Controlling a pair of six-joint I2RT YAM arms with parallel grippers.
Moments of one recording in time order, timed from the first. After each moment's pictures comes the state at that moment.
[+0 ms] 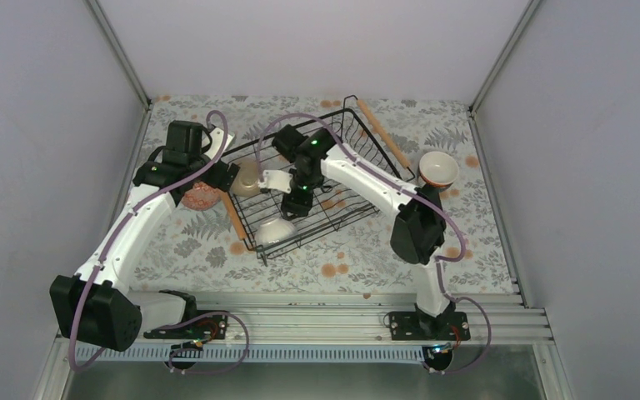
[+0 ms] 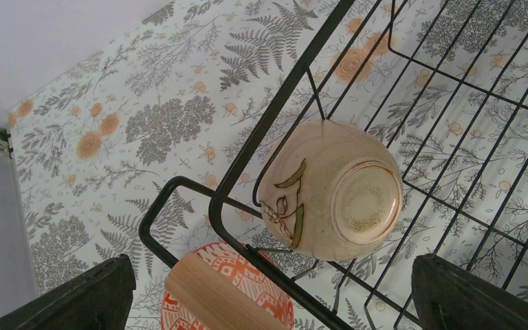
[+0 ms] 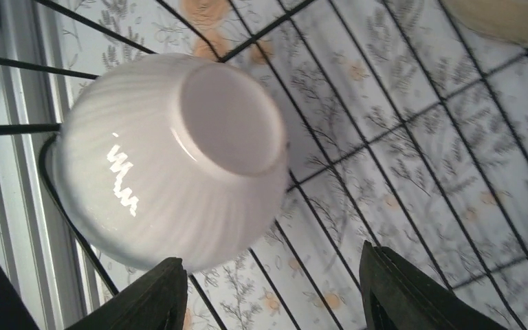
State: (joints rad) left arm -0.21 1.22 1.13 -0.67 0.01 0.33; right arm 0.83 2.05 1.96 -1.26 -0.29 -0.62
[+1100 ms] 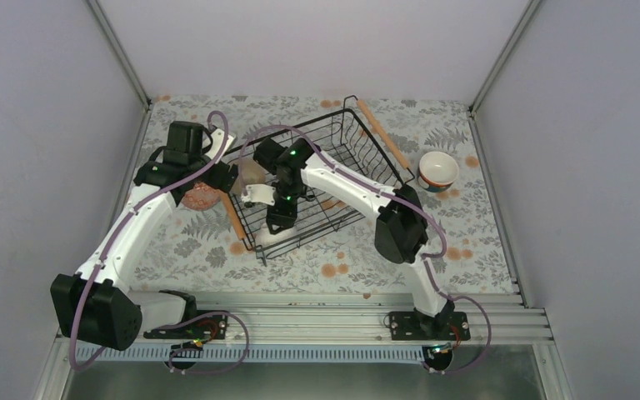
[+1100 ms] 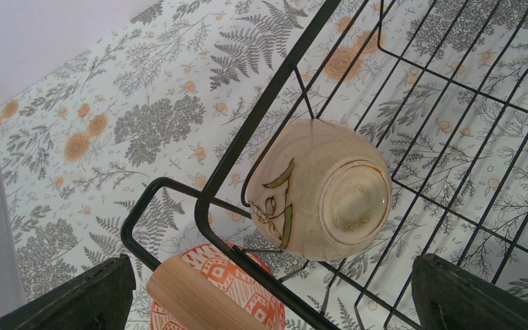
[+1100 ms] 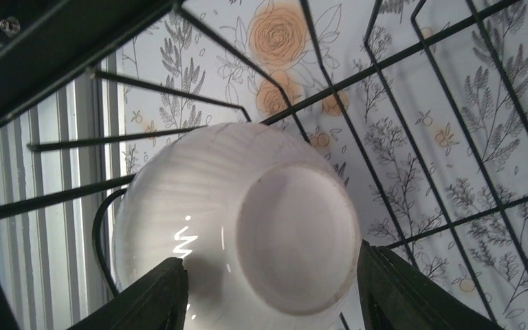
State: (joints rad) left arm -0.21 1.23 1.12 -0.67 0.03 0.33; right arm 0.92 2.16 2.03 -1.28 -0.38 -0.62
